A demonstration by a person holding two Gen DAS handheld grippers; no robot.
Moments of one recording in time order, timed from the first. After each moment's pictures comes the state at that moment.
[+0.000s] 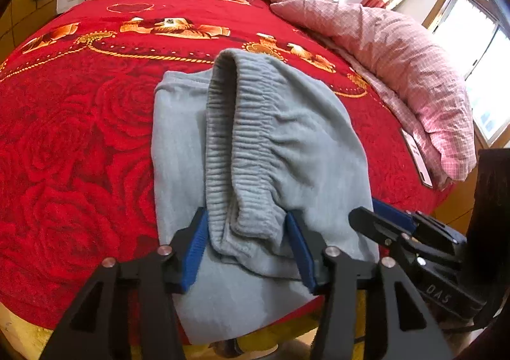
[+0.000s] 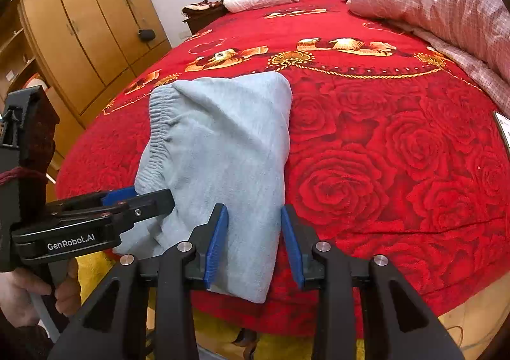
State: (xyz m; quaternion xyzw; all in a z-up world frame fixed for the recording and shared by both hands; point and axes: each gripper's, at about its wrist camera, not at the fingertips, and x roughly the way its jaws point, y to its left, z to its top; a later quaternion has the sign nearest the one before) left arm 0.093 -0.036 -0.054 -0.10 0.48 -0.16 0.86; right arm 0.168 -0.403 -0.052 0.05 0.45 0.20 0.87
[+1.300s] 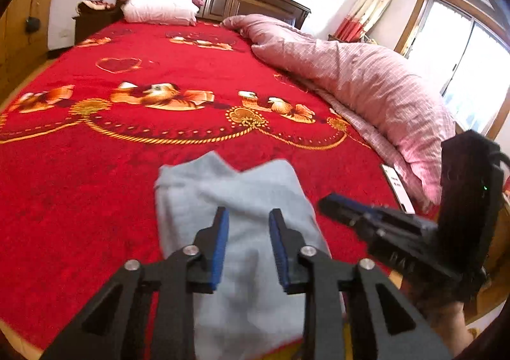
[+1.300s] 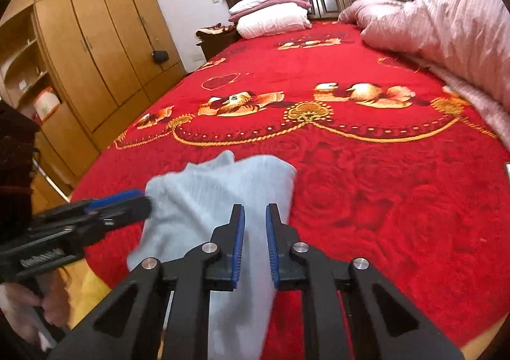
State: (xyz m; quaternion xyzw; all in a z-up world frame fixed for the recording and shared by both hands) left arm 0.120 -0.026 0.002 -0.09 0.41 -0.19 0.89; right arm 0.225 -0.386 -0.021 0.07 0.40 0.24 0.88
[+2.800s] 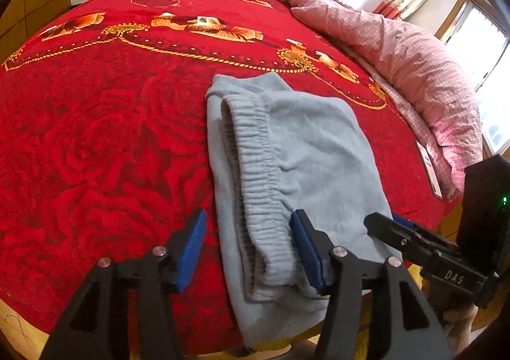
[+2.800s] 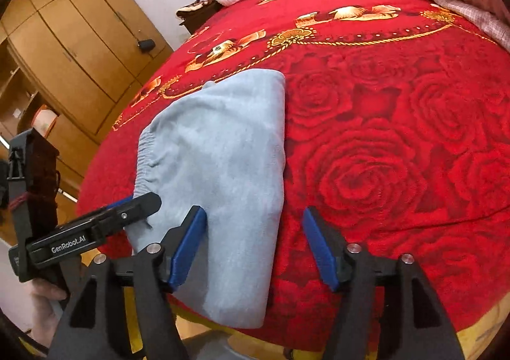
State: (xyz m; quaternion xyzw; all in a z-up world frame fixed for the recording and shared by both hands) left arm 0.100 0.006 -0.058 -0.11 0.49 -0.13 0.85; right arm 0.187 -0.407 -0.074 0.13 0.47 0.23 0.84
